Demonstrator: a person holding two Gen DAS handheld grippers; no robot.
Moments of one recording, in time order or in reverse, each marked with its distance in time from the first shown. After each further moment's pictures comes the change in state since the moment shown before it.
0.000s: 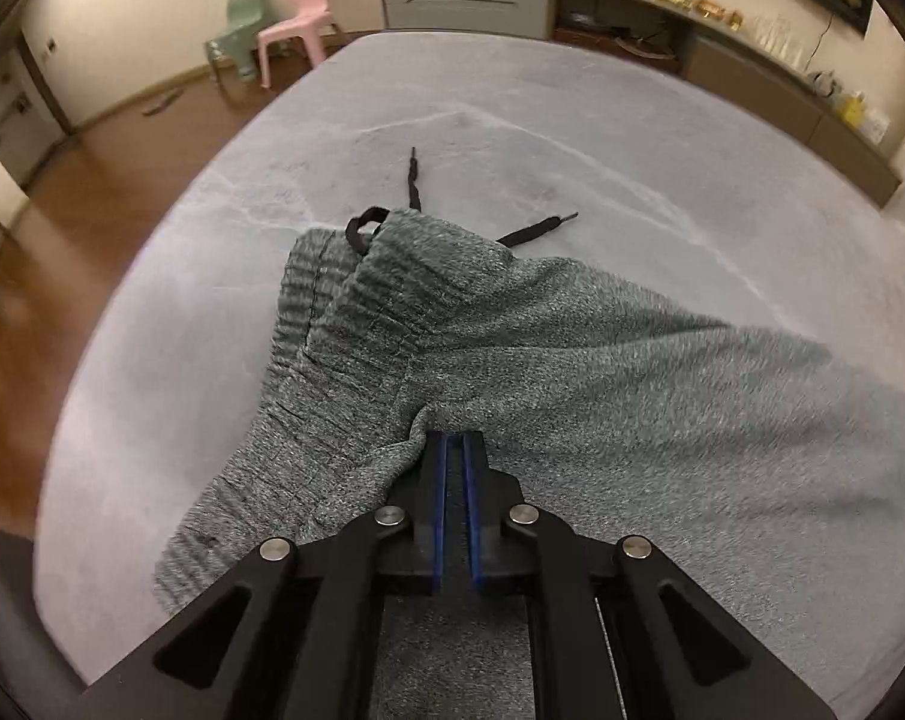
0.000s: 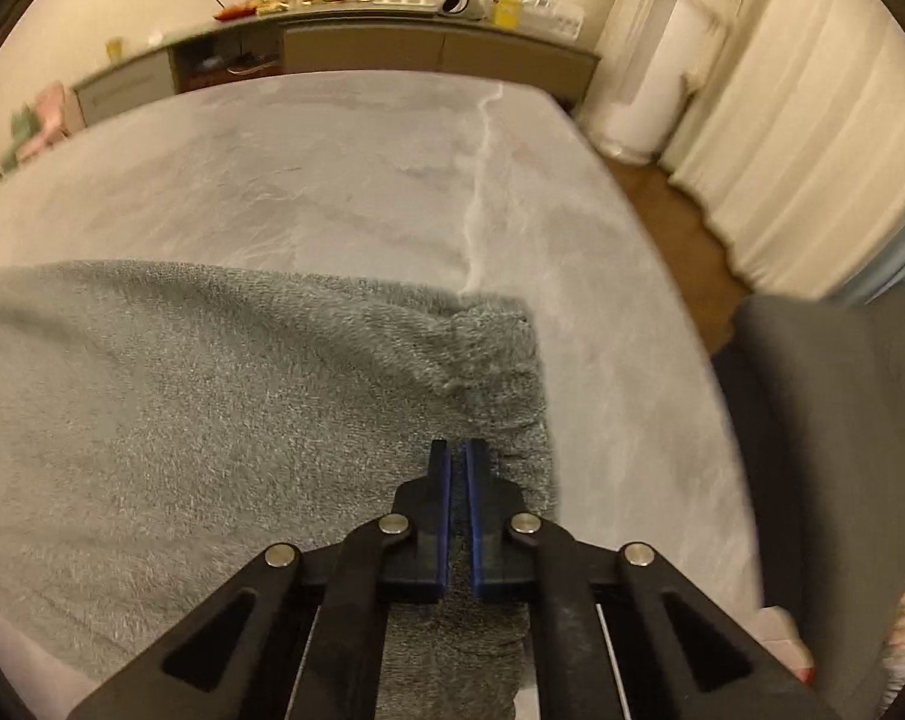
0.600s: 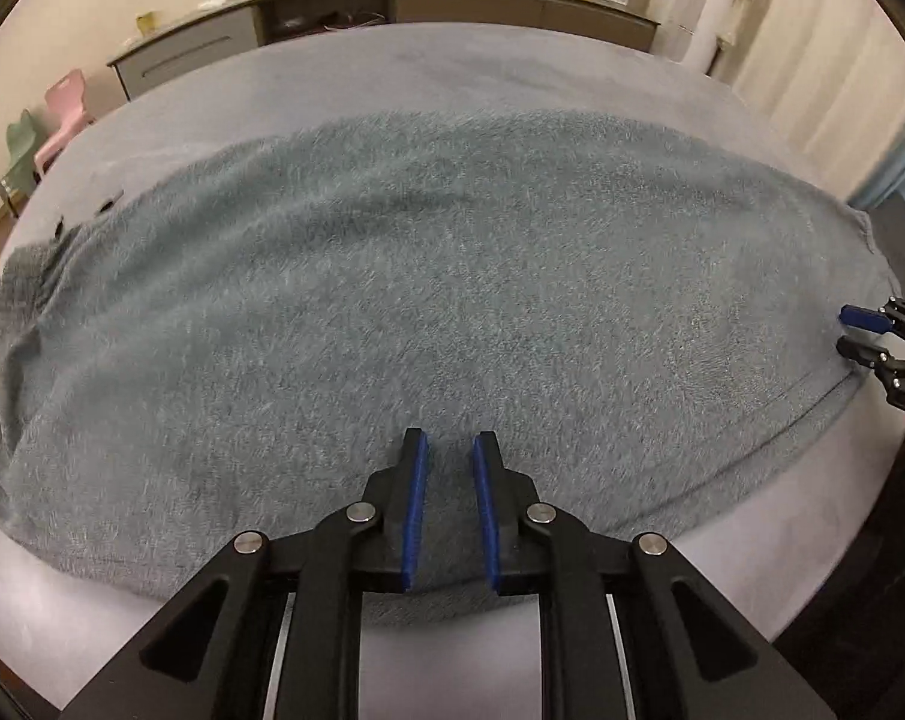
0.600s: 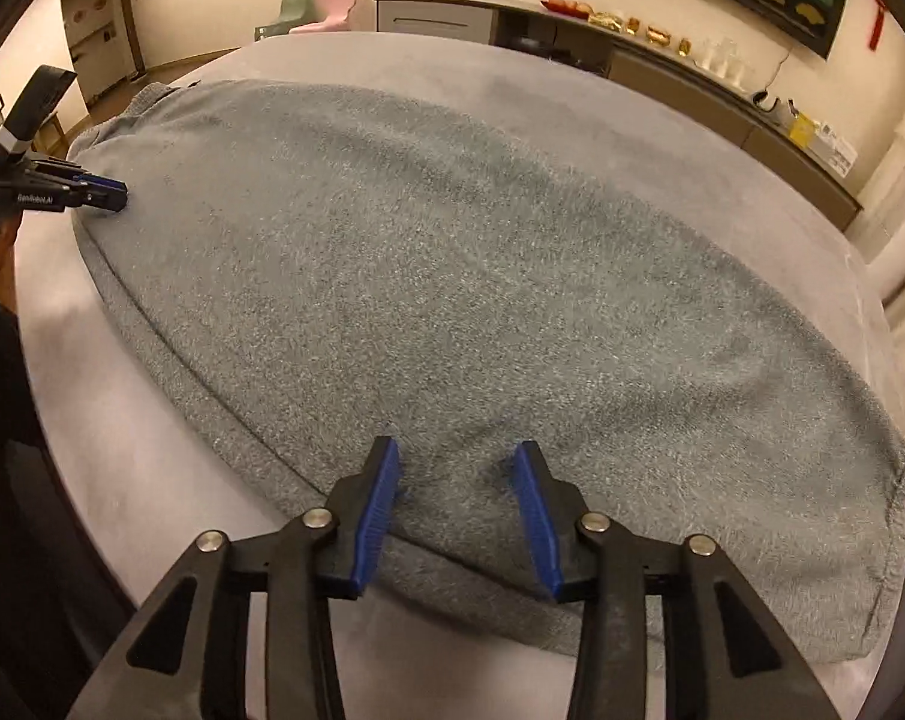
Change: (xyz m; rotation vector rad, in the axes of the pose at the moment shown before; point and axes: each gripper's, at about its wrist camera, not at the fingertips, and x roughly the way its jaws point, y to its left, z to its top) left arm -0.096 -0.151 -0.144 0.430 0.003 -0.412; right arm -0.104 0.222 -0.065 -0.454 -0.044 0.437
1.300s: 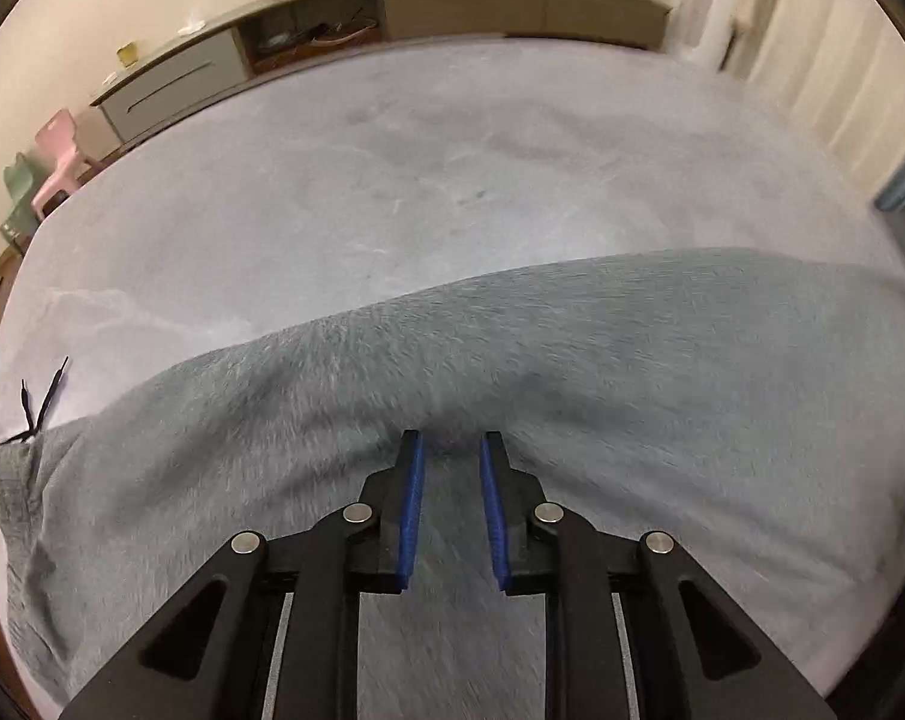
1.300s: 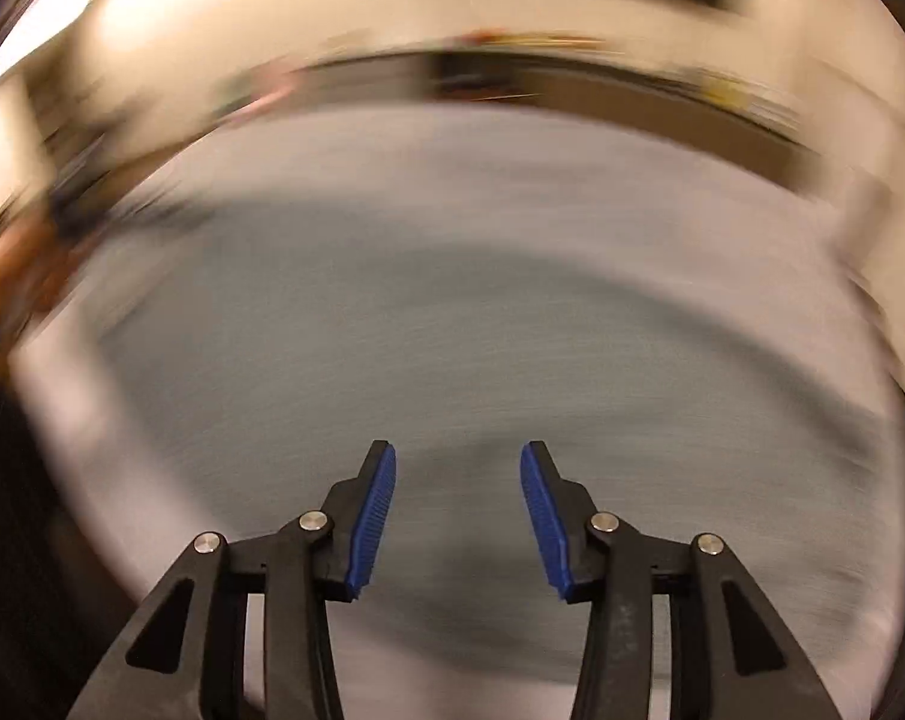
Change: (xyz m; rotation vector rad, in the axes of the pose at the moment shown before) left arm 0.015 -0.033 0.117 0.061 -0.025 0.061; right arm -0.050 -0.085 0.000 0.283 -0.121 -0.088
